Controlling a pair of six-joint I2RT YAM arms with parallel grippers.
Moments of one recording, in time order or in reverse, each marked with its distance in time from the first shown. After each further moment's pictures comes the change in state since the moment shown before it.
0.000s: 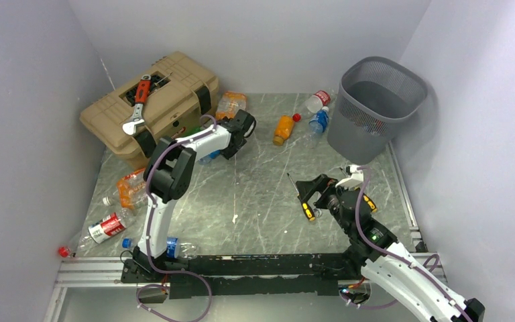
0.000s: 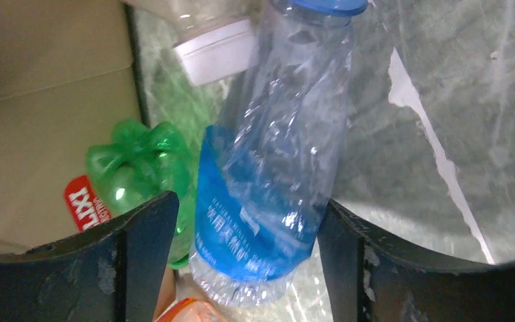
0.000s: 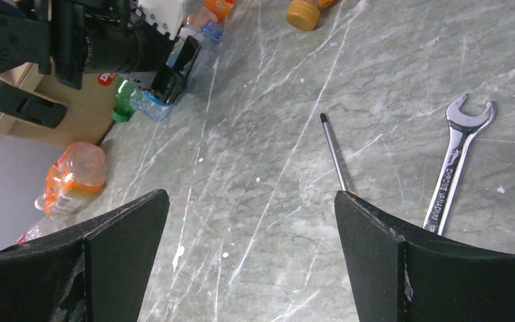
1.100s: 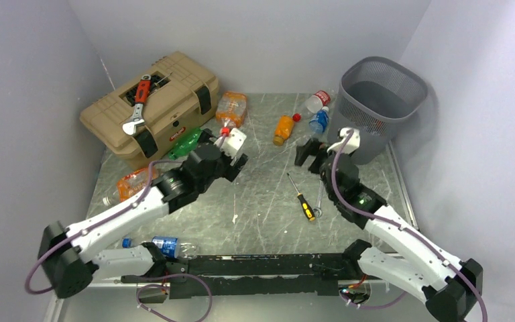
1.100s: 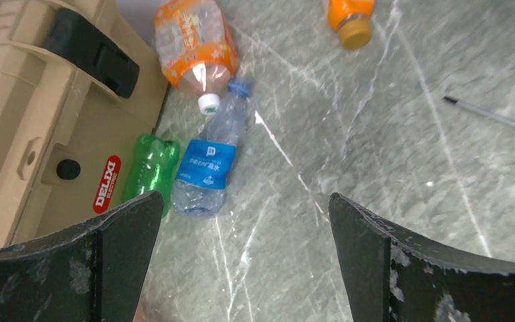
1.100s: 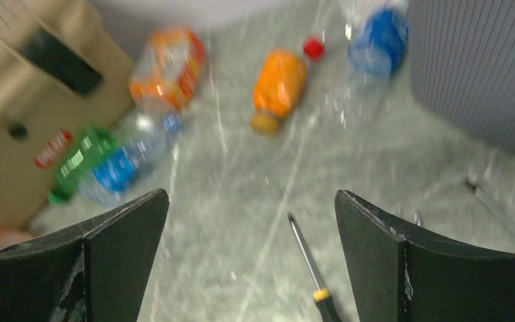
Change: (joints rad) left arm -0.280 -1.091 -0.767 0.453 0.159 -0.125; right arm 0.004 0.457 0.460 0.090 0.278 -0.229
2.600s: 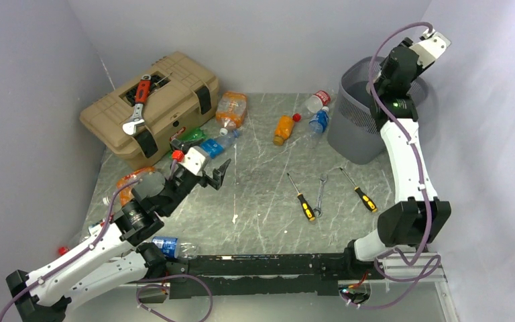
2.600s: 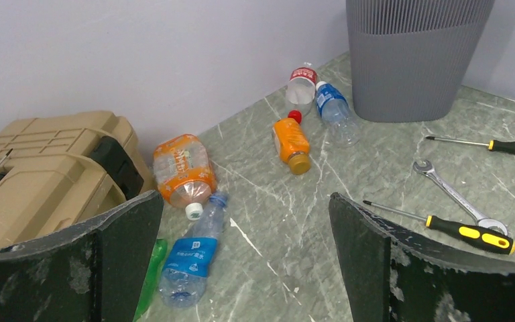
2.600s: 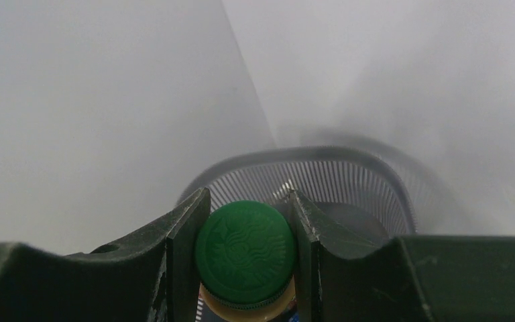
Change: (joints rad) left arm -0.006 -0.384 -0.196 0.266 0.193 0.054; right arm -0.653 0.636 0.872 -0.002 0.111 -0.232
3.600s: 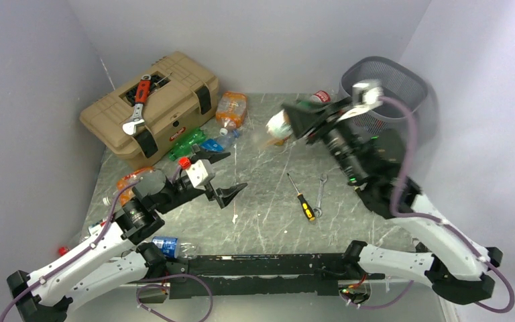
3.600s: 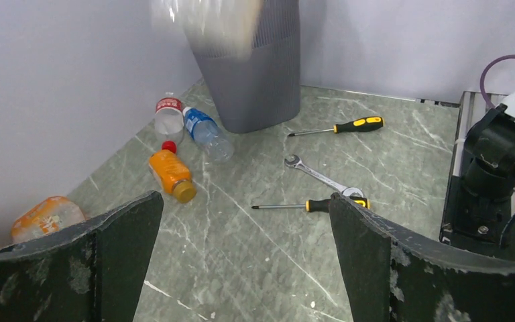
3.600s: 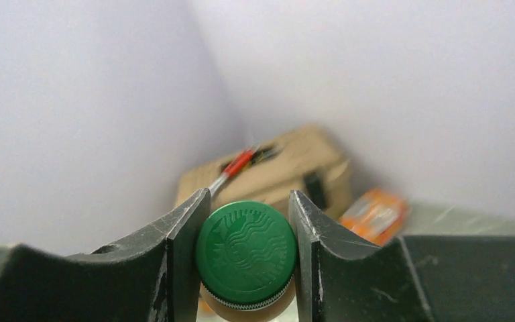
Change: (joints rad) left arm 0.023 0.016 0.004 0.004 0.473 -0.089; right arm 0.910 -0.544 -0.400 0.050 -0.421 0.073
